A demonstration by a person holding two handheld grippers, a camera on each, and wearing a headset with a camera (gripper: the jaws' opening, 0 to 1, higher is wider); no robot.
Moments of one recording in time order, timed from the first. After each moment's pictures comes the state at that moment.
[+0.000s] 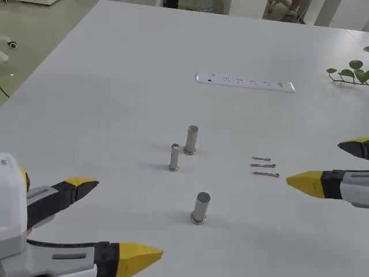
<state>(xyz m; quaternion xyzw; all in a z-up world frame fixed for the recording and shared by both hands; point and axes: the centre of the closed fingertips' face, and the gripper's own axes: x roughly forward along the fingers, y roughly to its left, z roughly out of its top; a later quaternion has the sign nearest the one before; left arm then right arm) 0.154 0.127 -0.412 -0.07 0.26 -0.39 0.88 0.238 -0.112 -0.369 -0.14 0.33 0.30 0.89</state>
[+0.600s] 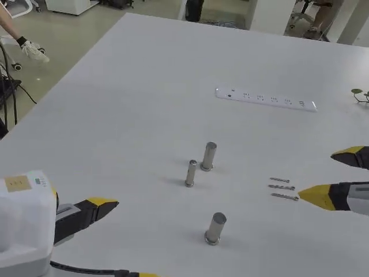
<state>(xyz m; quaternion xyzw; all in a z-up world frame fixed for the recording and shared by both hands) 0.144 0.124 -0.415 -0.06 0.28 -0.40 0.87 0.265 -0.099 -0.385 -0.27 0.33 0.38 0.82</state>
